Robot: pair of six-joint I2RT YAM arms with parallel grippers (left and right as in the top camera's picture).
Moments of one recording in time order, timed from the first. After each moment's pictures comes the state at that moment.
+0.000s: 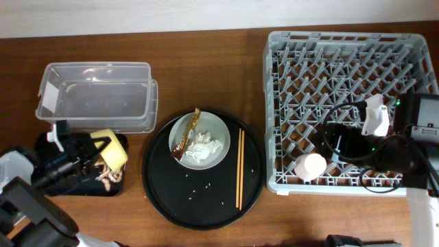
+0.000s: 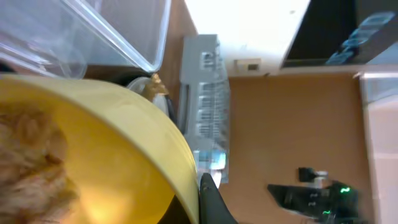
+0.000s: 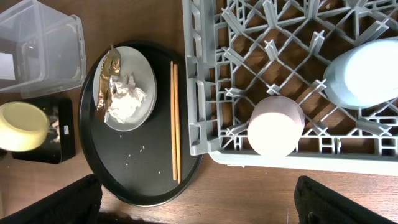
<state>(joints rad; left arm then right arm) 0.75 1.80 1.10 -1.31 1.33 0.54 -0.17 1.12 1.38 -1.40 -0.43 0.15</state>
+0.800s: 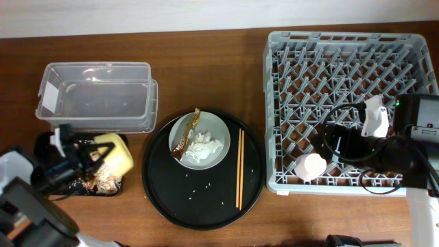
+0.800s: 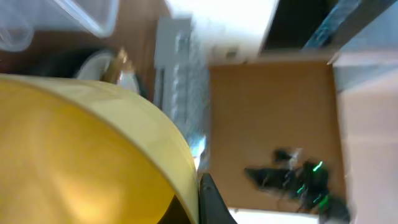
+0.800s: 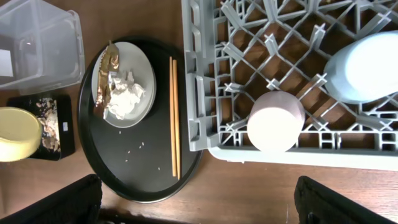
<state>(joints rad) 0.75 1.81 1.10 -1.68 1.32 0.92 -0.17 1.12 1.38 -1.42 -0.43 0.15</state>
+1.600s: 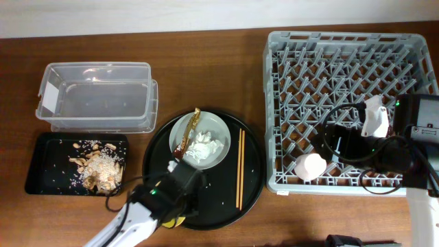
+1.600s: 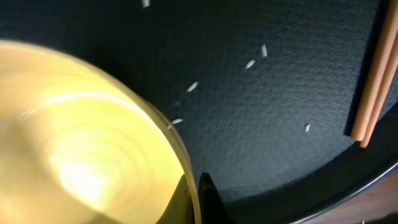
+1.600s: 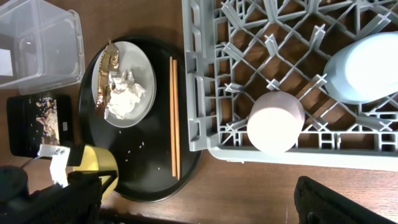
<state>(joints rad) -0.69 1.18 0.62 -0.76 0.06 -0.64 -0.17 1.12 1.38 -1.42 -0.43 0.15</state>
